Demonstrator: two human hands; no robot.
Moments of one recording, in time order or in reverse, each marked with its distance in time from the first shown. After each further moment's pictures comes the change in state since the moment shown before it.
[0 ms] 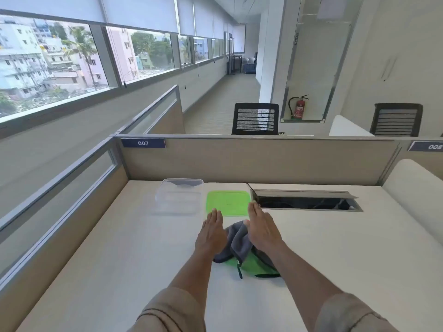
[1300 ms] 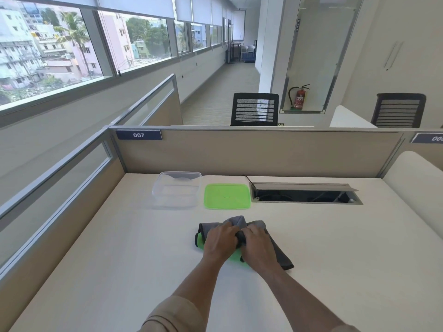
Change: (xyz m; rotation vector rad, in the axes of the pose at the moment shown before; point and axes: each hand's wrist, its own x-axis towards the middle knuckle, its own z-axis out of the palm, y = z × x) left_hand -0.011 0.022 0.027 0.162 0.108 0.198; right_hand -0.044 -0.009 0.044 0.106 -0.078 0.083
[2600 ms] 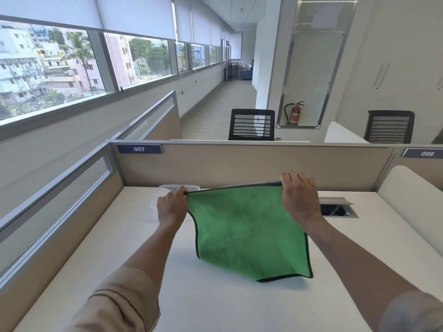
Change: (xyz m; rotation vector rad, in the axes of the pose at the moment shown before) left_hand 0.049 -0.103 -0.120 -0.014 0.451 -0.334; right_hand 0.060 0.046 -0.175 -0.476 0.599 -0.068
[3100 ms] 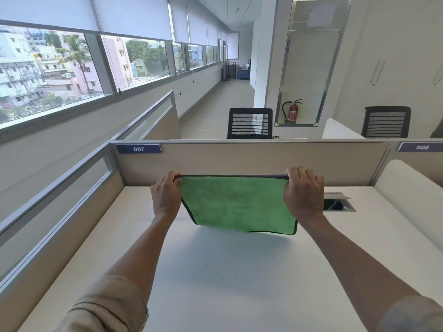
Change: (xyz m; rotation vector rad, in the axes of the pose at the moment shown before) left_hand 0.009 0.000 -0.024 -0.350 0.241 0.005; right_hand -0.013 0.006 -0.006 0.062 0.191 0.161
